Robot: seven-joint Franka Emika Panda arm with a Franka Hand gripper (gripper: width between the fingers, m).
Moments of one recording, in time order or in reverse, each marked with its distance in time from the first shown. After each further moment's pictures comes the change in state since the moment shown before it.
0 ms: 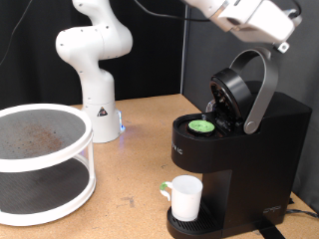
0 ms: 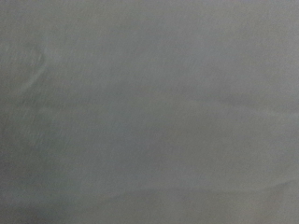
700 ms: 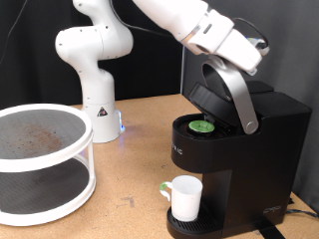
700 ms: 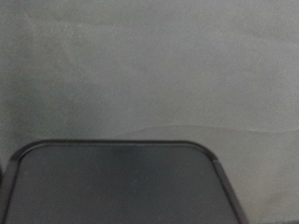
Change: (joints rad) arm -0.055 -0.014 -0.092 -0.090 -0.037 -0.158 -0.110
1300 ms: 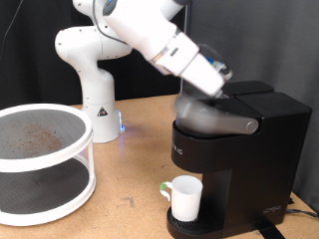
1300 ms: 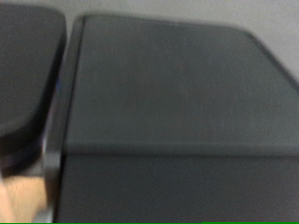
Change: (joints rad) arm -0.044 -0.035 -0.060 -0.140 -0.046 -0.012 -0.111
